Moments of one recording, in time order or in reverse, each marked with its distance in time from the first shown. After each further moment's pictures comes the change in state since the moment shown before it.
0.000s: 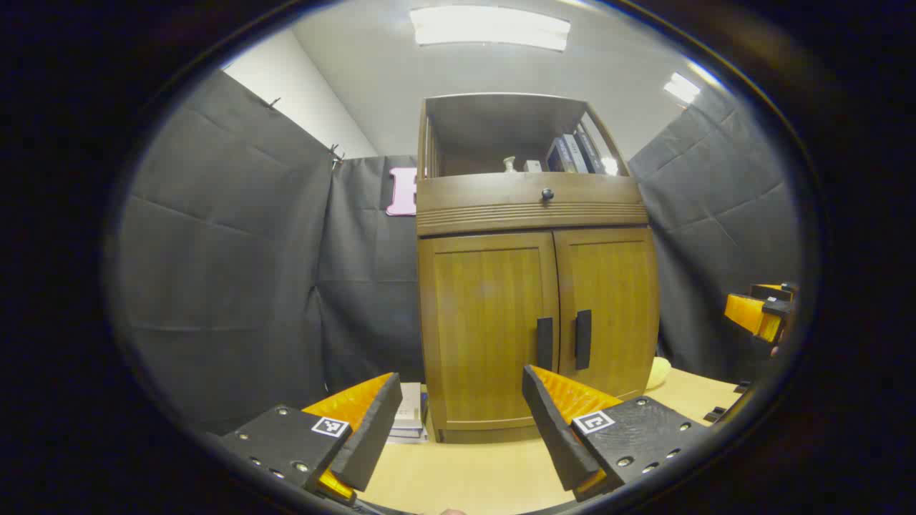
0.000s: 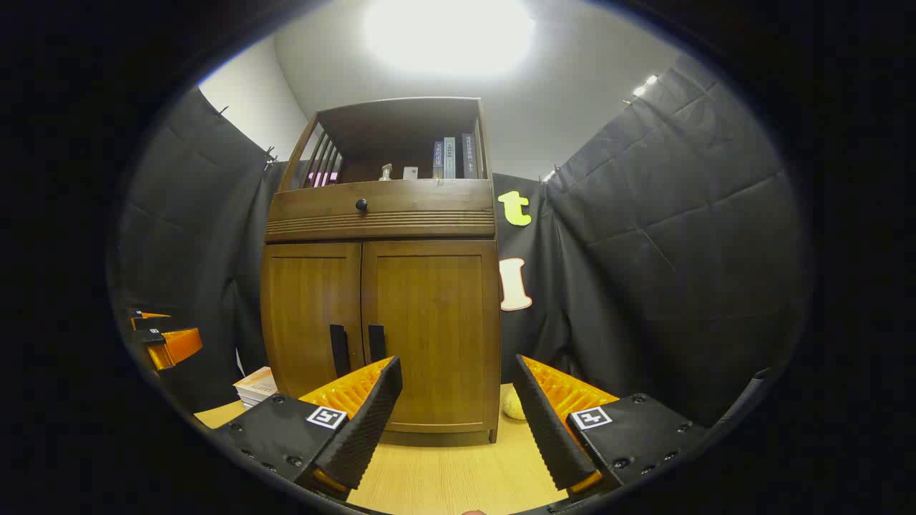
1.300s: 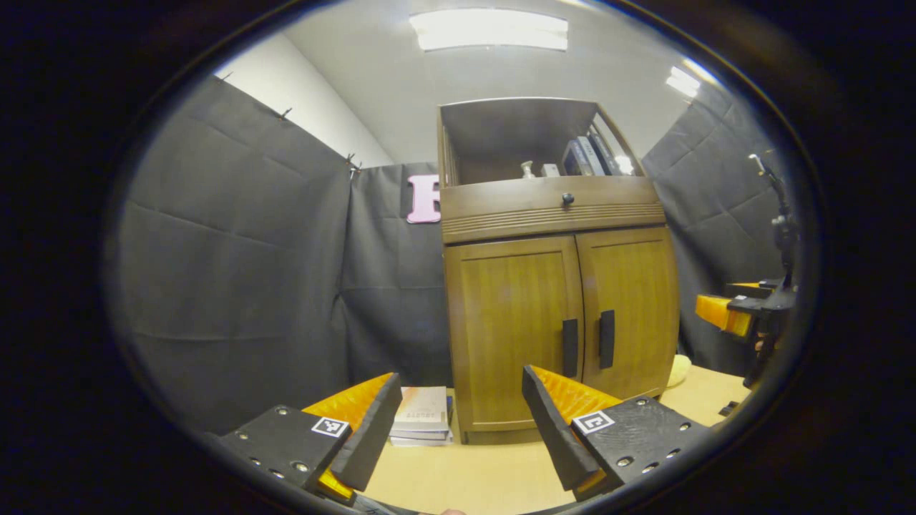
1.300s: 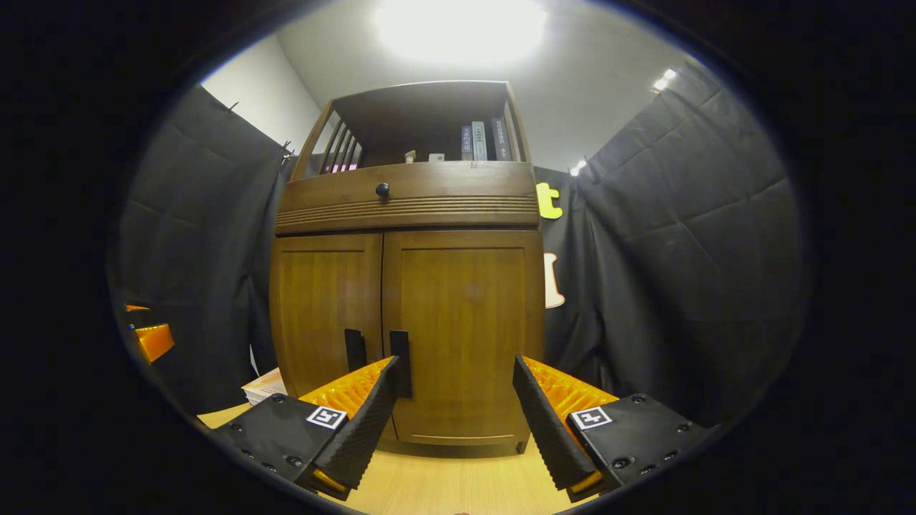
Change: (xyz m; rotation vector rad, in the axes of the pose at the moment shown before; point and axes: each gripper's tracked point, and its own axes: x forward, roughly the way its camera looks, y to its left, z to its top) left arm -0.004 0.014 0.016 0.045 -0.016 0.112; right arm 0.081 0.048 -0.013 -0.001 0.022 0.119
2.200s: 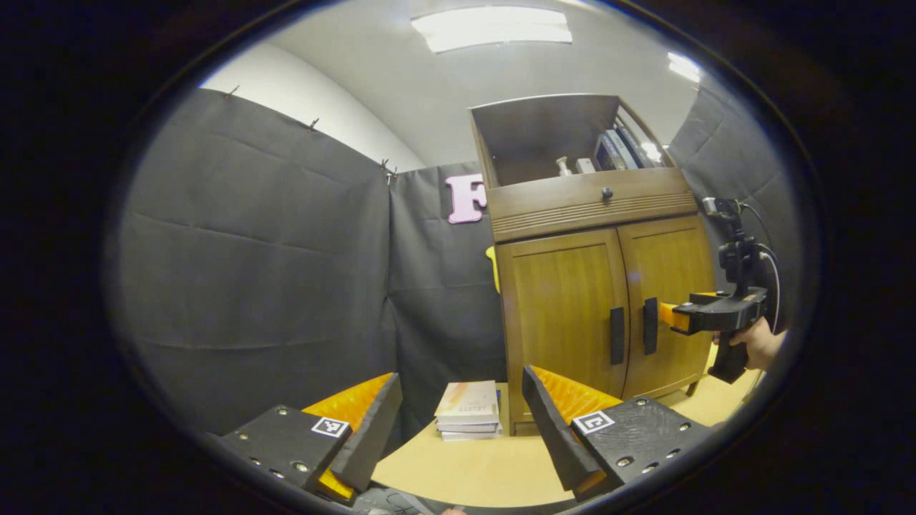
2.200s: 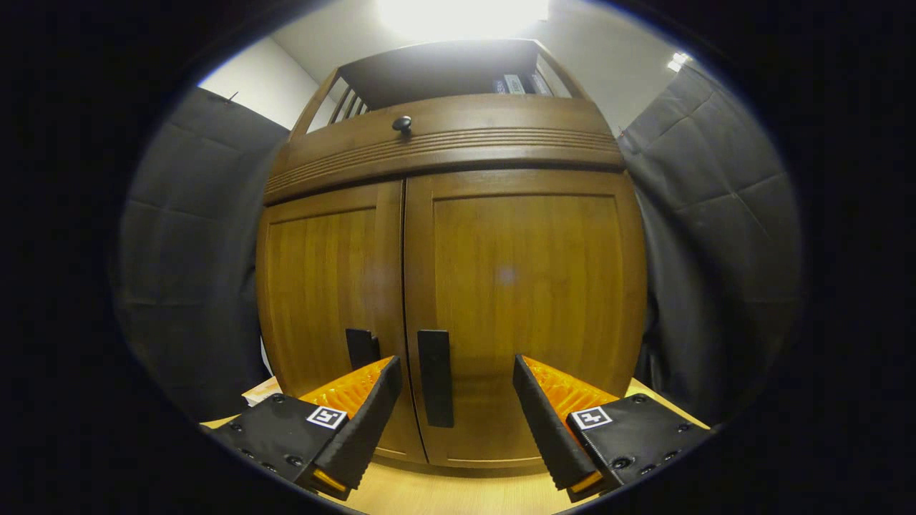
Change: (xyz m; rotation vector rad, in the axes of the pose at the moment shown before) left arm -0.019 0.045 0.001 0.050 0.024 0.173; right arm 0.142 0.056 -0.046 0.025 0.076 0.108
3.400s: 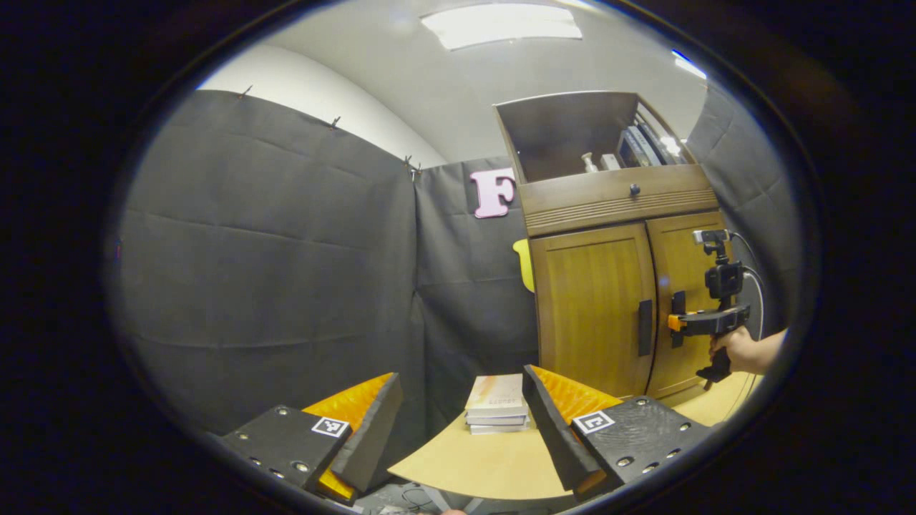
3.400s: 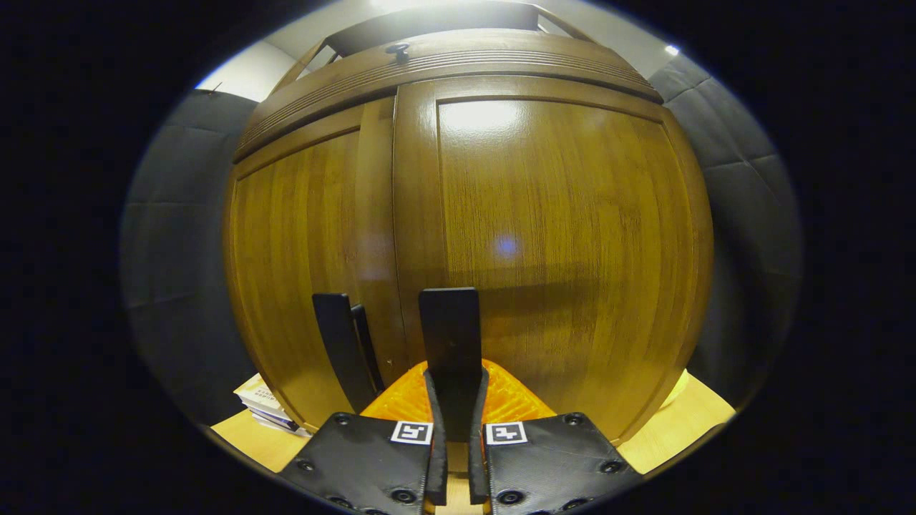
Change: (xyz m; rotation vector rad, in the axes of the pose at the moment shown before) left arm -0.014 0.037 0.001 0.007 0.015 0.078; right arm 0.057 0.018 -0.043 0.034 0.132 0.007
